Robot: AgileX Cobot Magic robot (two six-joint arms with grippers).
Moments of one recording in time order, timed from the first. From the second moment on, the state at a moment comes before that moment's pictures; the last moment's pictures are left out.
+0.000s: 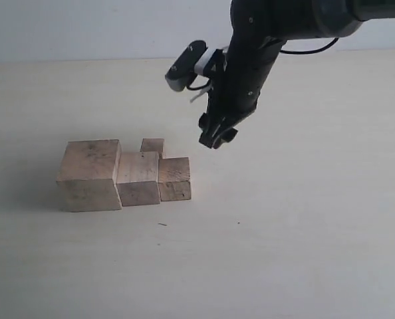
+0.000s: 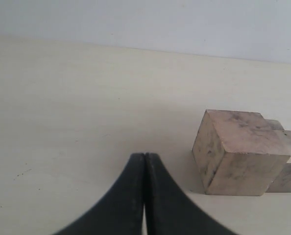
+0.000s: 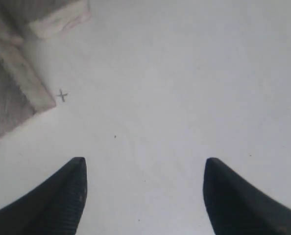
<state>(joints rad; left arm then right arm) -0.09 0.01 0.00 -0.06 0.37 -0.06 0.70 2.03 -1.49 0.01 0.82 -0.47</state>
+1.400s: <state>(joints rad) -0.09 0.01 0.00 -0.06 0.37 -0.06 0.77 2.29 -1.92 0.24 0.93 0.40</state>
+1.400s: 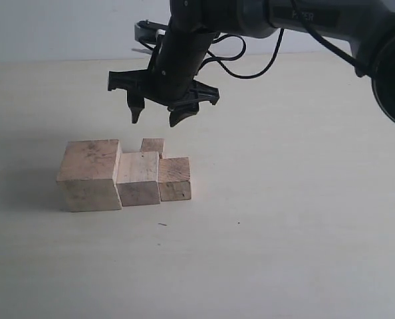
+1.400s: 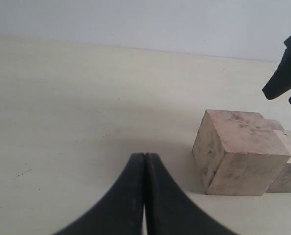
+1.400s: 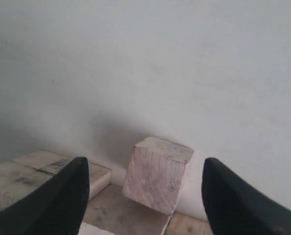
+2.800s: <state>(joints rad) -0.09 0.01 0.00 -0.06 0.37 -0.06 0.77 2.36 -1.92 0.28 0.88 0.44</state>
